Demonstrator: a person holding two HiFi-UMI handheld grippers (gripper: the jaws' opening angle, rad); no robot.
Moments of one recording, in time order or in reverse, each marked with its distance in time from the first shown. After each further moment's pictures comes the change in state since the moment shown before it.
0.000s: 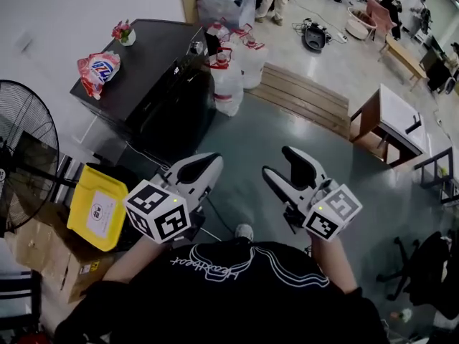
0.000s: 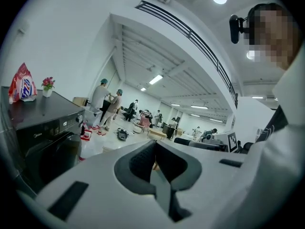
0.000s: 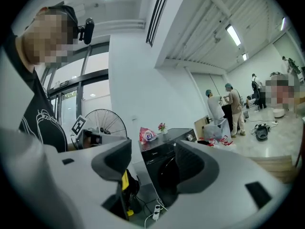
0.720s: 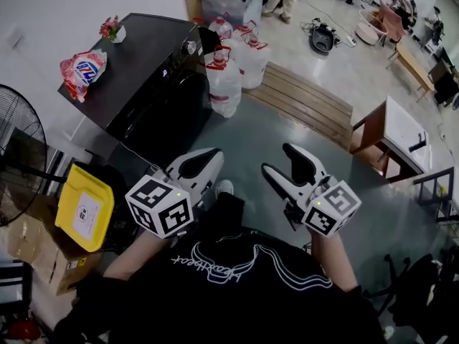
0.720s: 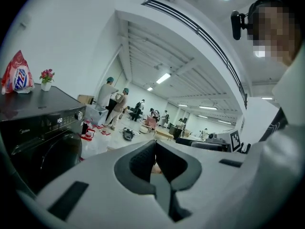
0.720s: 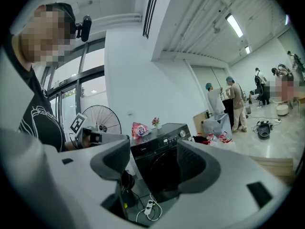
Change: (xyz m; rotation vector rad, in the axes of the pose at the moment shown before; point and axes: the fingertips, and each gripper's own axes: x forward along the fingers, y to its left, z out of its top) left arm 0.106 0.045 -0.003 -0.033 -0.006 0.078; right arm 0.028 -0.116 -0.003 0.009 0.076 0.033
